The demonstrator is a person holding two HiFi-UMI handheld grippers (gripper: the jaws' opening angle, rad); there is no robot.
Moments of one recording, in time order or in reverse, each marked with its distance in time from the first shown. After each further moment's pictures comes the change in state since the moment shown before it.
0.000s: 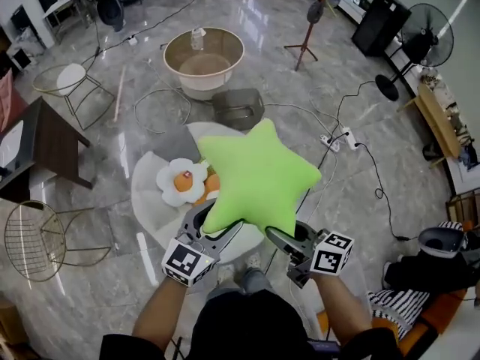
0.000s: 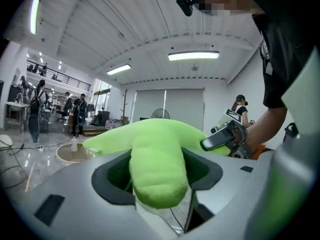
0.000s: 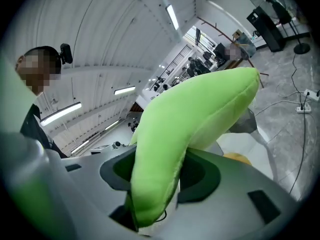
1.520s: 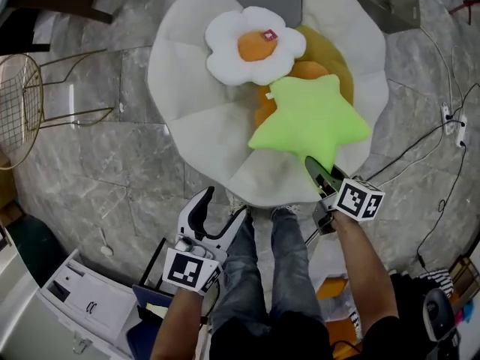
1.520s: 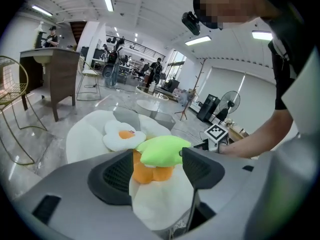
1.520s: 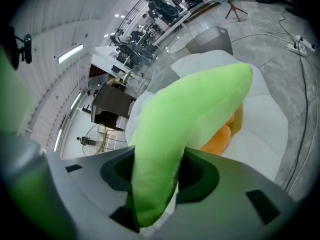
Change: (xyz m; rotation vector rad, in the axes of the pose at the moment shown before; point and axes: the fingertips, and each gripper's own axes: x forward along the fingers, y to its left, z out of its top) left arm -0.123 0.074 -0.382 -0.558 0.289 0.684; right arm 0.210 -0.338 -0.297 0.259 0.576 -0.300
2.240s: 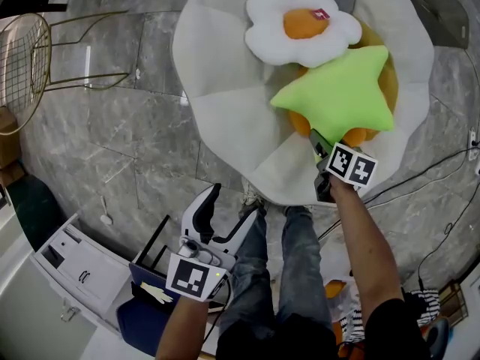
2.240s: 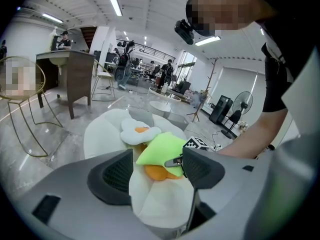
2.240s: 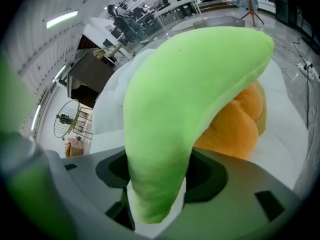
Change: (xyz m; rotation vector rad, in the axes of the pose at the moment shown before) left arm -0.009 0.036 -0.017 -0.046 -0.031 0.133; right arm 0.139 -0.059 -0.020 -0.142 0.138 -0.233
